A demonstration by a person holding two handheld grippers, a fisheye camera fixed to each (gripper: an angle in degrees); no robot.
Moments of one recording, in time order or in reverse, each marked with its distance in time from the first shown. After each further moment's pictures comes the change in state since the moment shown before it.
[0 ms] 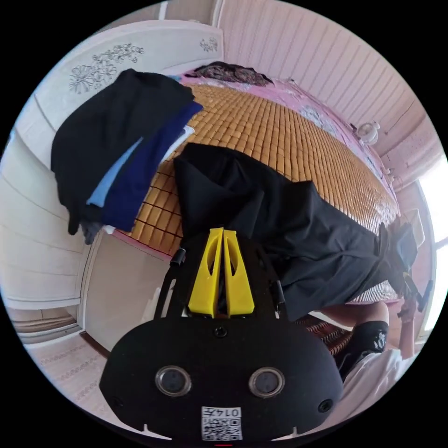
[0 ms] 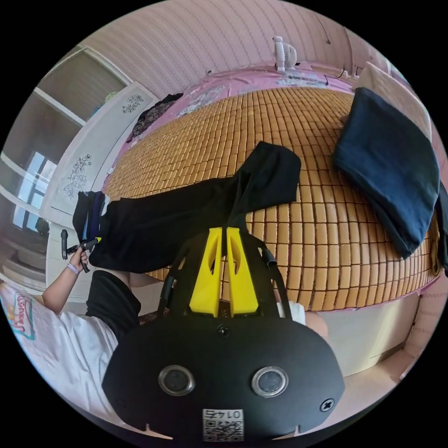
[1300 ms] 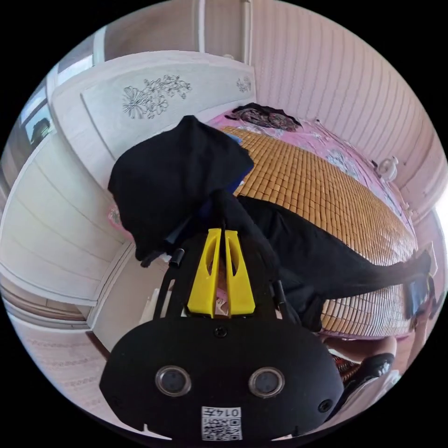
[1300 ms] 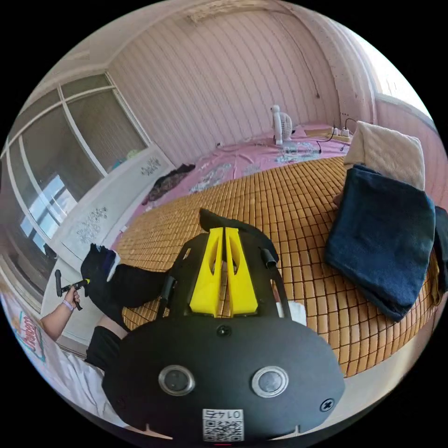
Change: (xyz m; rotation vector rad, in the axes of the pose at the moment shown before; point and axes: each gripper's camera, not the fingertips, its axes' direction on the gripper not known) left arm -0.012 -0.003 -0.050 0.086 -0.138 -0.128; right arm 0.017 -0.090 0.015 0.397 -0.073 0.107
